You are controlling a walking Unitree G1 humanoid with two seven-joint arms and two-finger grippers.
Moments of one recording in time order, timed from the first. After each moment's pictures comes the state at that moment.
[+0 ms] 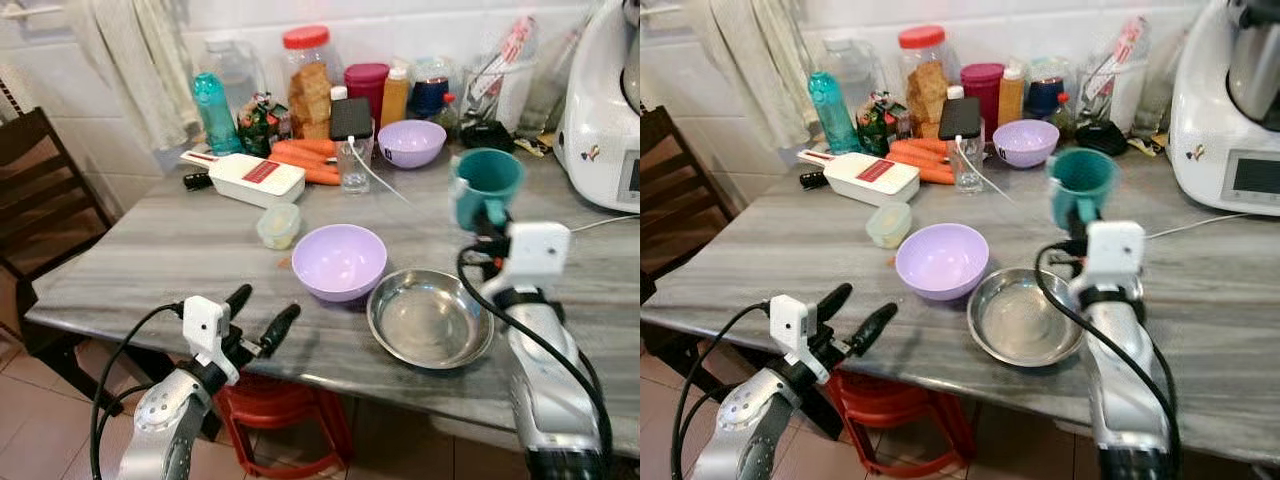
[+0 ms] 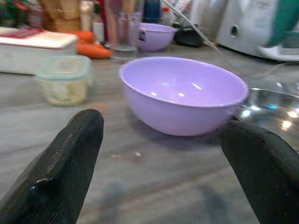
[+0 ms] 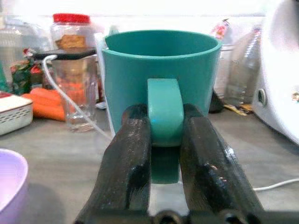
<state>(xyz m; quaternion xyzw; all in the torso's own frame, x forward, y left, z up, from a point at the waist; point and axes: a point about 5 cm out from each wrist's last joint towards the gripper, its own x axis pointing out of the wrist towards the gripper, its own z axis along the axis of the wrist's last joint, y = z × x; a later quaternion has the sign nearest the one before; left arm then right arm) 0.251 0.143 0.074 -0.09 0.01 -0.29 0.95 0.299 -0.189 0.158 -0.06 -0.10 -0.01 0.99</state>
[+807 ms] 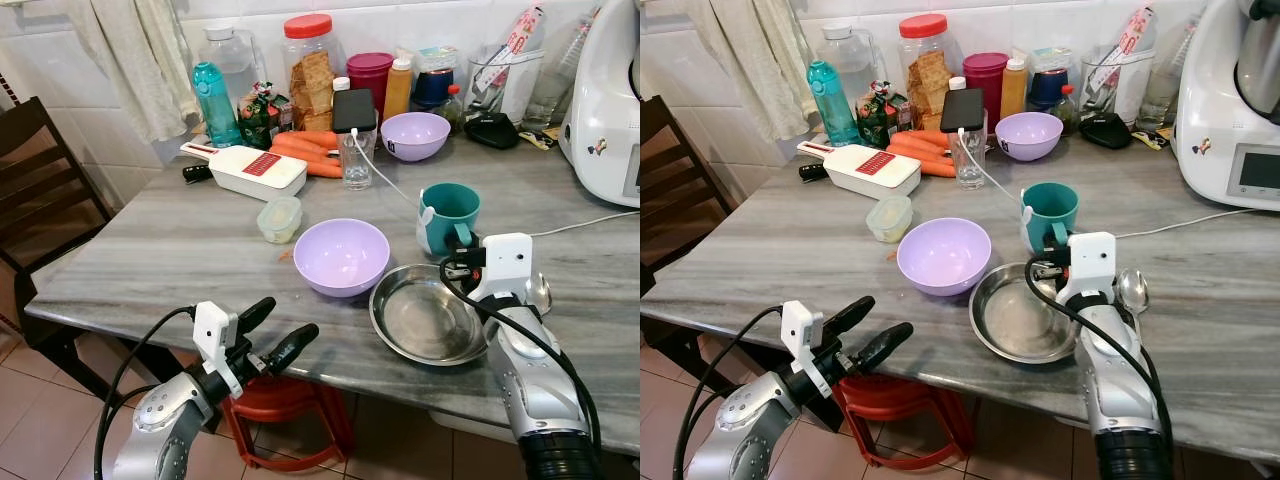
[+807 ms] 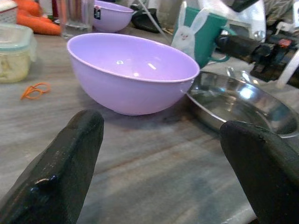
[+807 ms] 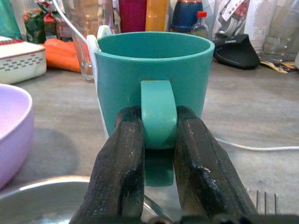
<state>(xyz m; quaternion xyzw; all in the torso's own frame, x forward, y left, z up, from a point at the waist) 0.242 0.138 0.071 -0.13 0.03 -0.38 0.91 0.311 -0.192 0.123 -0.05 -0.02 0.04 1.00</state>
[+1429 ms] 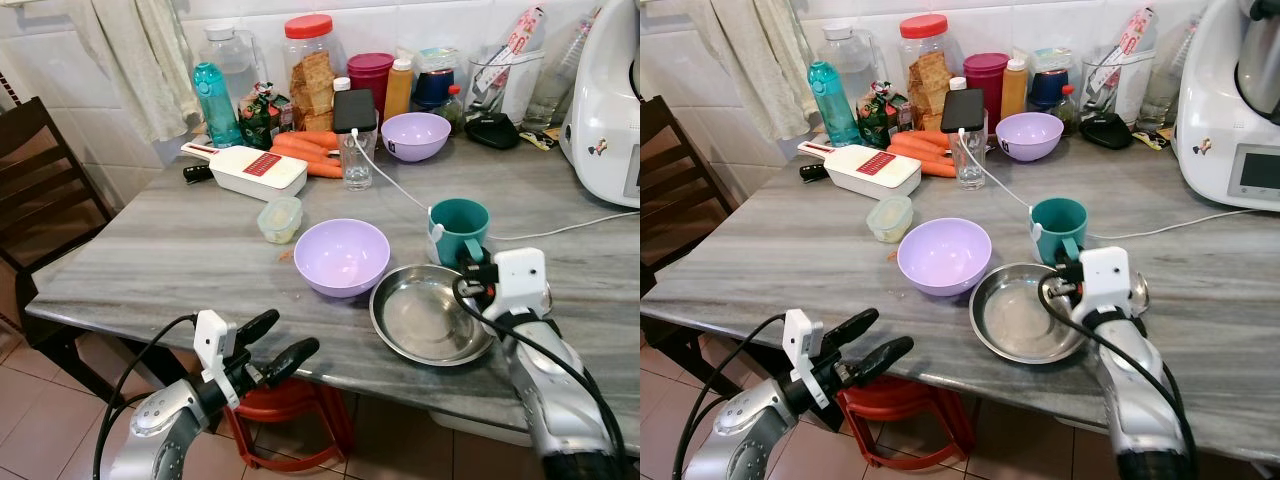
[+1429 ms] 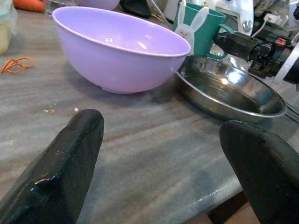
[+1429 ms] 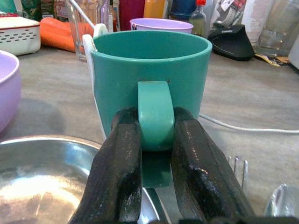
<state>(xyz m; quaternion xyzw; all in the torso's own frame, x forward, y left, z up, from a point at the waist) 0.237 0.144 0.059 -0.15 0.06 -0.41 0.90 0.295 -0.211 0.113 -0.08 0.01 0.05 1.00</state>
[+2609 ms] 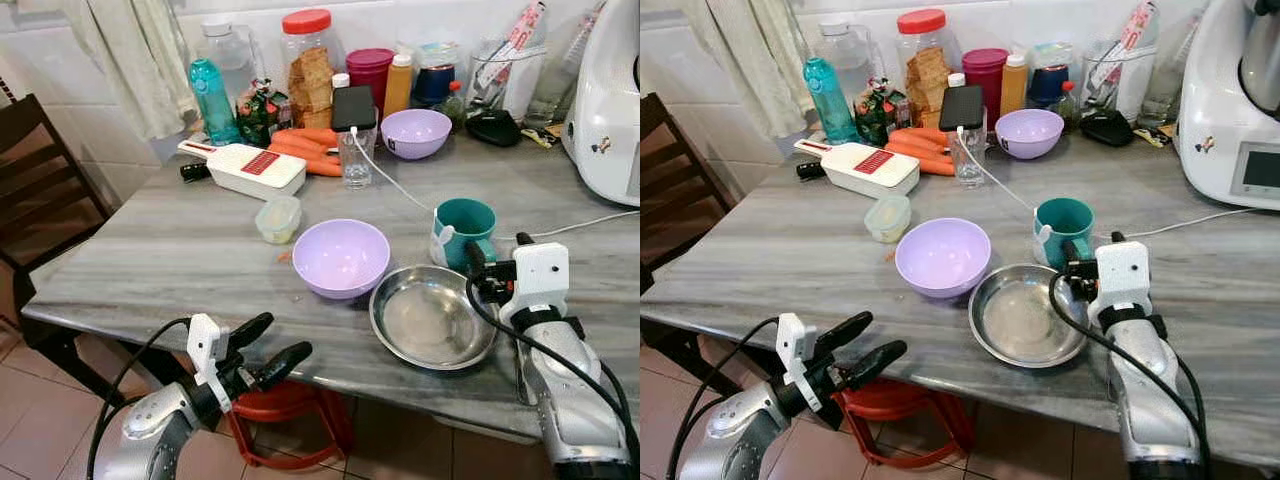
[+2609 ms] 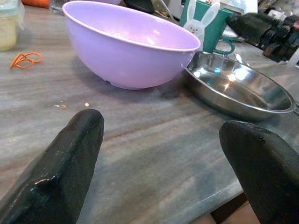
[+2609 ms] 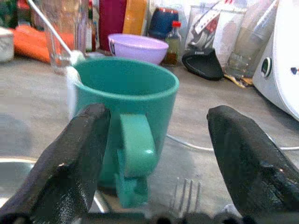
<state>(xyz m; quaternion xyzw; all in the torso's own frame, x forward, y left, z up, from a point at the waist) 0.236 0.151 0.055 -0.14 0.06 -0.41 0.90 0.288 -0.216 0.133 -0.12 -0.04 0.00 0.99</state>
